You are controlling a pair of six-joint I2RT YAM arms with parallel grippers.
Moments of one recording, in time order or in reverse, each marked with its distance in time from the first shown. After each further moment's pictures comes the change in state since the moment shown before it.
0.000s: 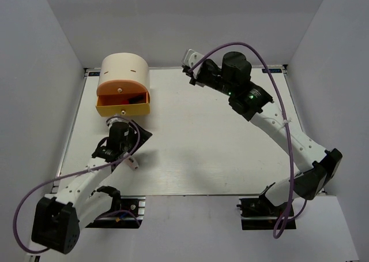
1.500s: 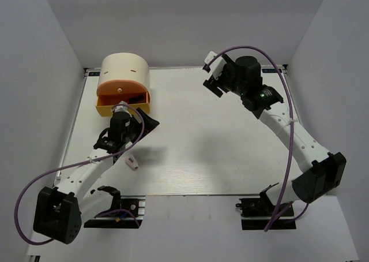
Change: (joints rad) left arm -0.011 0.156 0.134 0.135 0.116 0.098; right arm -0.224 -0.069 -0.193 -0.211 0.195 -0.011
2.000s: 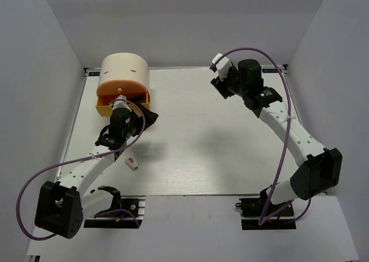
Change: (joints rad) left arm 0.007 0.052 0.020 0.122 -0.063 0.046; right arm -0.071 0.026 -0.062 0.008 0.013 0.095
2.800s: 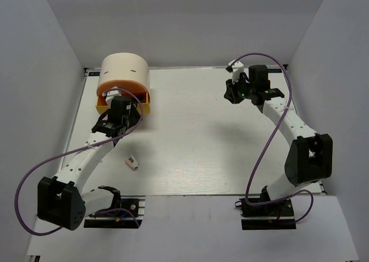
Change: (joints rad) left arm 0.009 0.061 0.263 -0.401 -0.332 0.176; right arm -0.208 0.123 -0.109 0.015 -0.304 0.262
